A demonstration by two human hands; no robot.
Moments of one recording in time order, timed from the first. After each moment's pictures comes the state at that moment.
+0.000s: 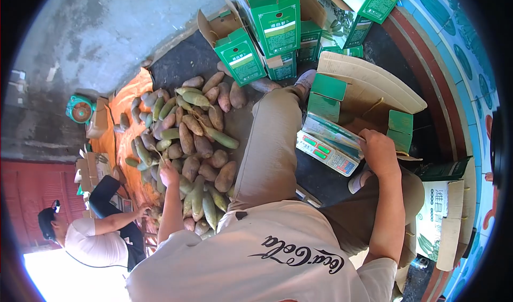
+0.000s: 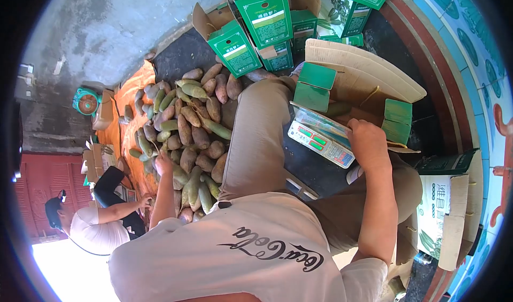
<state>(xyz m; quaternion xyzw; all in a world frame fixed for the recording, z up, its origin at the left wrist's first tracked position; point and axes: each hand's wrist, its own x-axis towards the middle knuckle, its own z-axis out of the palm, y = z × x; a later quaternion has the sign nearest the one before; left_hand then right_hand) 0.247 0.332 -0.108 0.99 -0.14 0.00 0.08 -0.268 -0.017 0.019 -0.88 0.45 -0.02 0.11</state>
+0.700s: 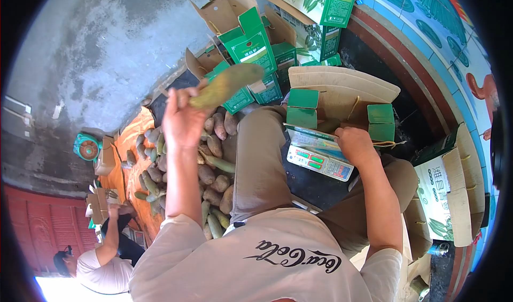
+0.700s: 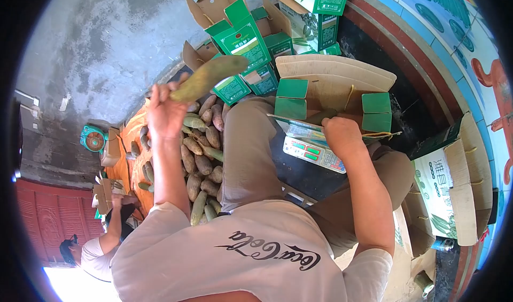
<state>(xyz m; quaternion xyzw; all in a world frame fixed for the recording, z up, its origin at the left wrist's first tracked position) 0.089 0.072 0.122 0.29 -0.33 -0.50 0.75 -0.271 -0.016 0.009 -0.90 0.43 -0.03 0.09</state>
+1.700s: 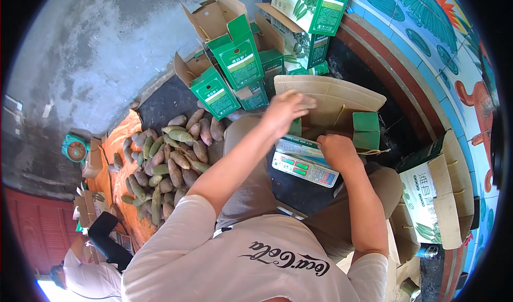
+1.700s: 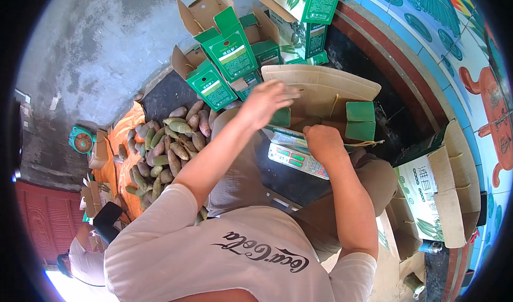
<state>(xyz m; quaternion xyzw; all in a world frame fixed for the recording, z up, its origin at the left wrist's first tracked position) -0.071 -0.043 0.027 0.42 -0.37 -0.63 0.54 -0.269 -0.020 0.008 -0.90 0.43 -0.03 0.11</state>
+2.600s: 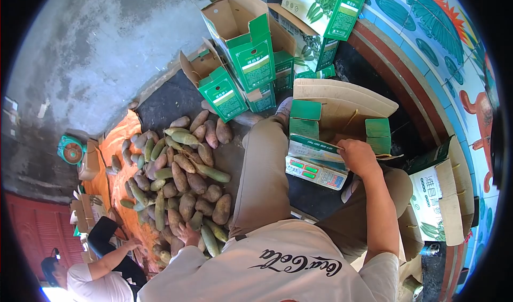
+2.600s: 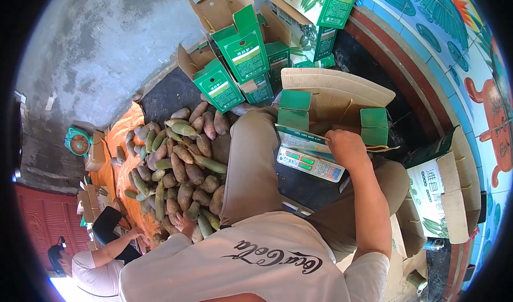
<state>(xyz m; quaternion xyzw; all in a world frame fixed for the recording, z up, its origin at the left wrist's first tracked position) 0.178 0.415 -0.189 0.95 -0.16 -0.17 -0.23 -0.266 -0.019 0.015 -0.88 0.46 -0.02 0.13</state>
